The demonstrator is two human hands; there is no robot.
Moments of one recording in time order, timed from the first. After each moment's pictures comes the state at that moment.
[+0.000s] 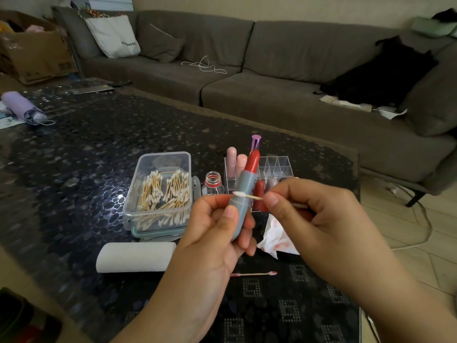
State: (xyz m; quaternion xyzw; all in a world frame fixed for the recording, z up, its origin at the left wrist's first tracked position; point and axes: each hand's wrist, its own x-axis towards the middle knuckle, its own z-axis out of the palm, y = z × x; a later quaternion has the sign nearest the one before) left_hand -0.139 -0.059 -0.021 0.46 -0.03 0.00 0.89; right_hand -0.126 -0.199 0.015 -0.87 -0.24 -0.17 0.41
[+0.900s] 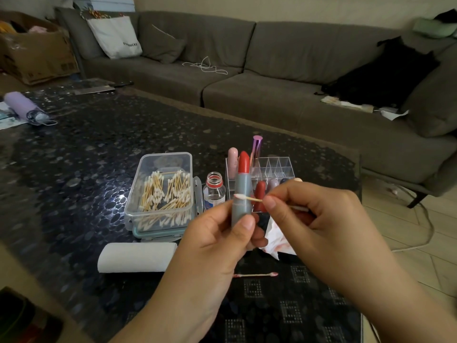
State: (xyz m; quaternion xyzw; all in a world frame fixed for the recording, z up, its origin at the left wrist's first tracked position) left_hand -0.137 -0.056 -0.027 0.55 -0.07 -0.02 0.83; right_hand -0.125 -0.198 0.013 -0.87 -0.26 -0.21 0.37
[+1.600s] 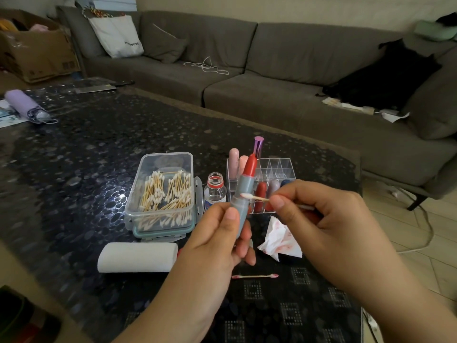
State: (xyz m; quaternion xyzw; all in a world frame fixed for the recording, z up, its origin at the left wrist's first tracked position) left_hand -0.138 -0.057 -0.027 0.55 -0.02 -0.01 0.83; right_hand -0.122 -0.203 0.010 -0.87 -0.23 -0.19 0.40
